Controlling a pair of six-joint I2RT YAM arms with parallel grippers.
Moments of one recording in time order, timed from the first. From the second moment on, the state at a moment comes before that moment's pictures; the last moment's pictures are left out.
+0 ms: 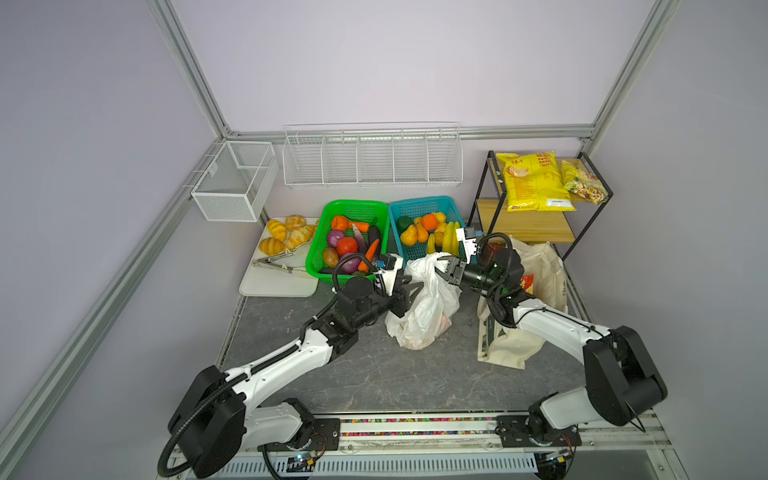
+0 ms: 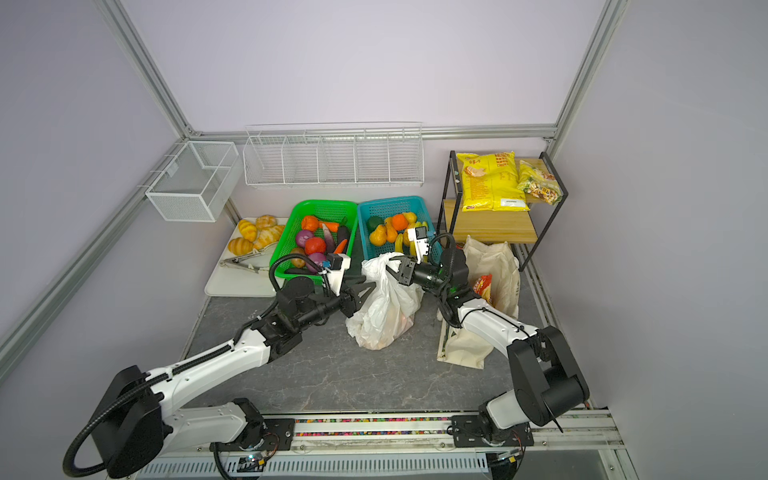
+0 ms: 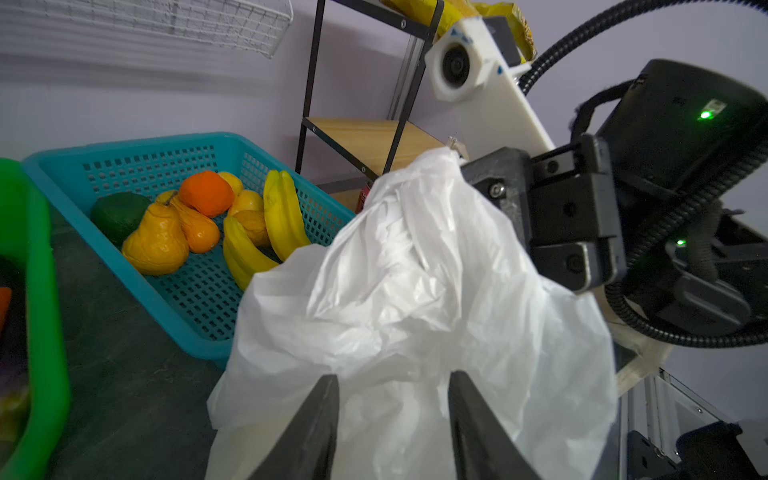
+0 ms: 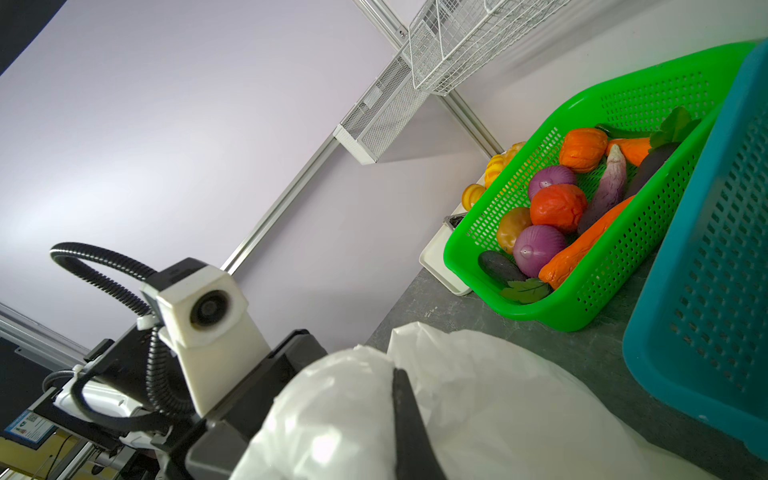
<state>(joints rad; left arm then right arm) -0.77 1.18 0.73 0.33 0.18 -0.26 0.43 1.48 0.83 0.70 -0.79 0.86</state>
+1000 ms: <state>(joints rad) -0.60 1.35 0.94 0.20 0.57 -0.67 0.43 1.48 0.85 0.60 -0.79 0.78</state>
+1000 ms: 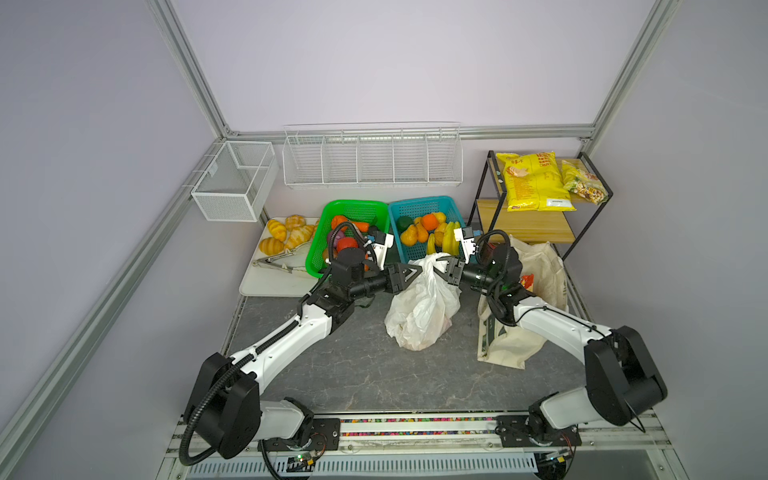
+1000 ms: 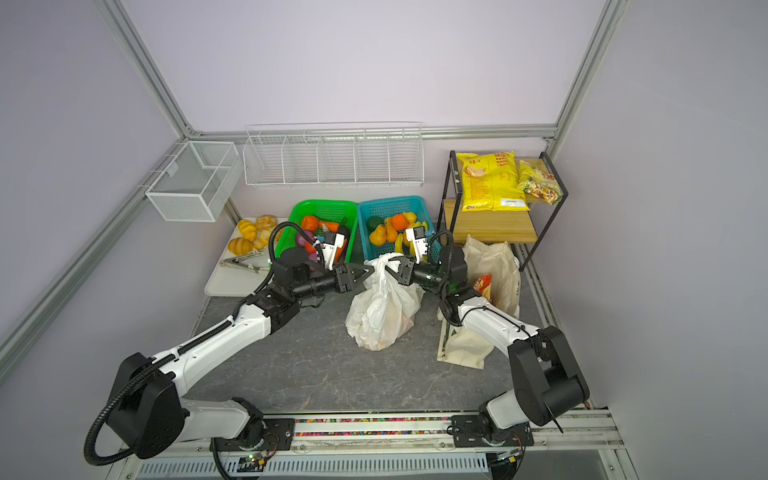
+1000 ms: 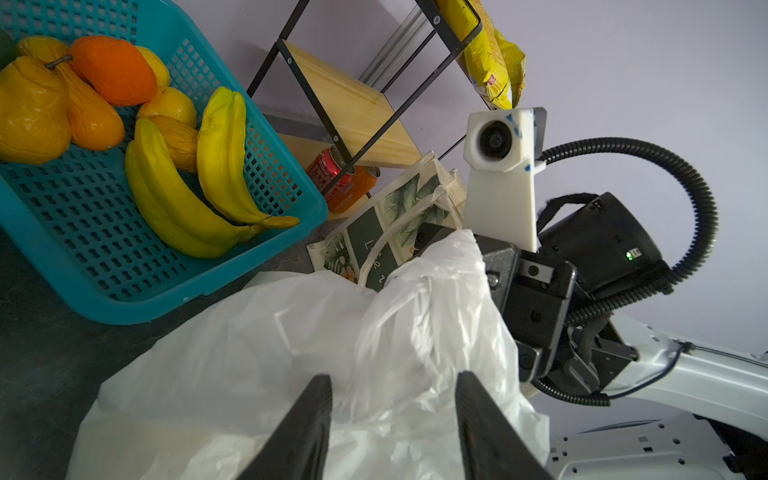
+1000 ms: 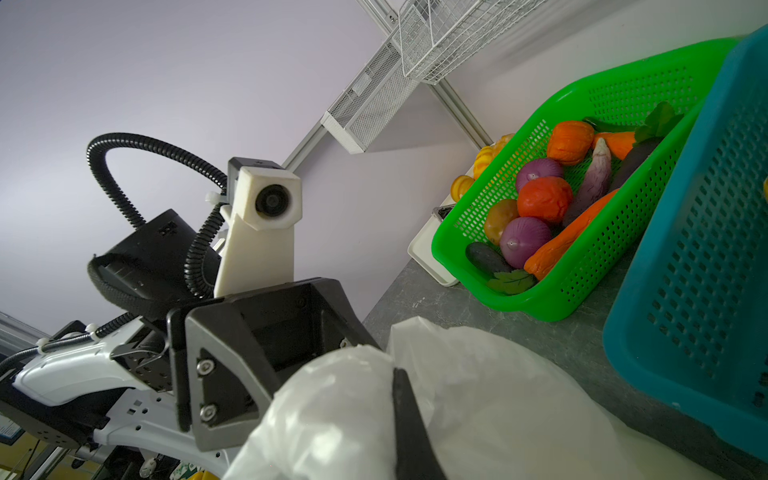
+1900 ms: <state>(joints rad) -0.60 1.38 0.96 0.26 0.63 -0.70 0.43 1.47 0.88 0.57 -0.79 0.75</state>
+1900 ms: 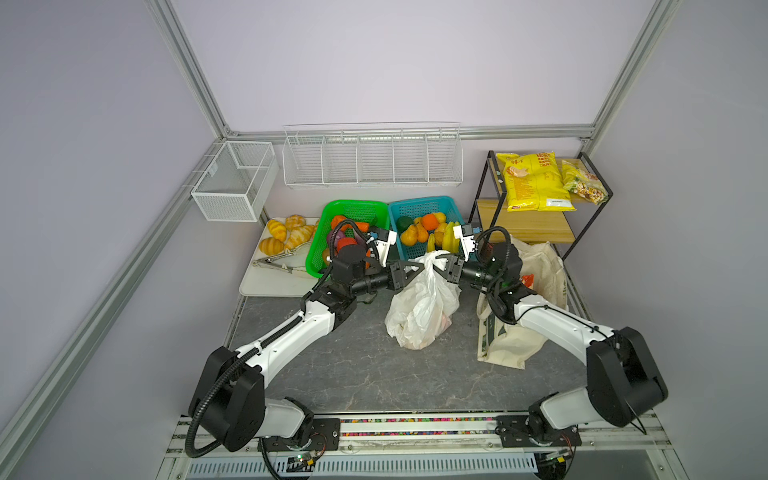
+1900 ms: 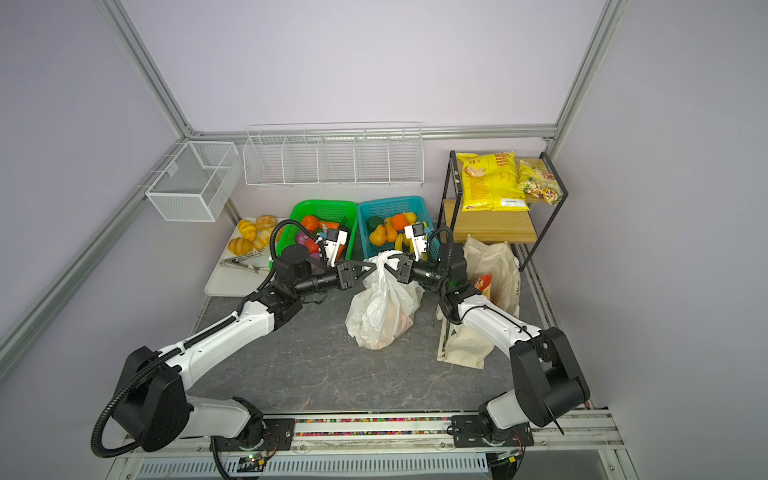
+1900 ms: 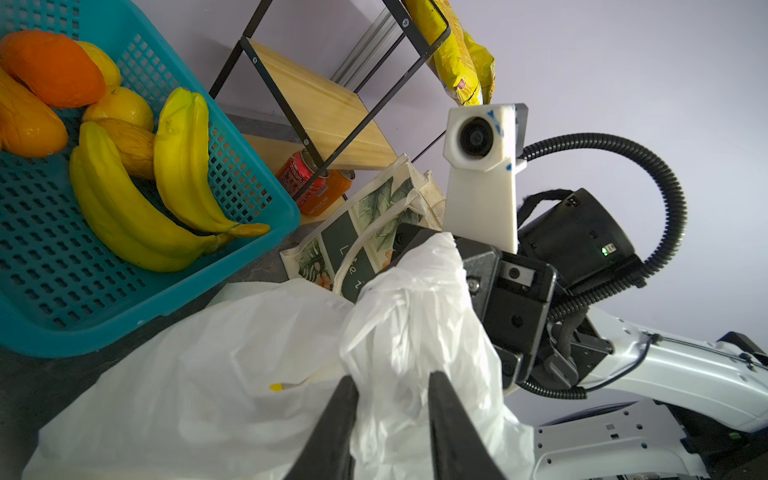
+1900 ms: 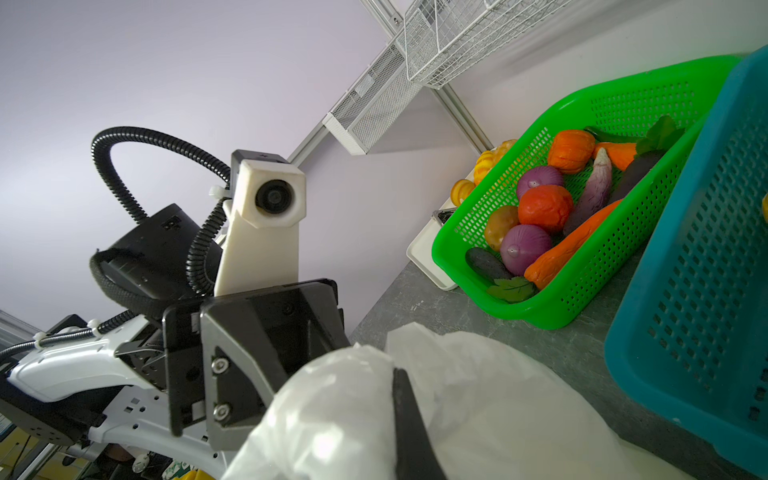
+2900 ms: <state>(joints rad) -0.60 1.41 0.95 0.31 0.63 -0.68 0.33 1.16 0.86 0.05 -0.60 0.37</state>
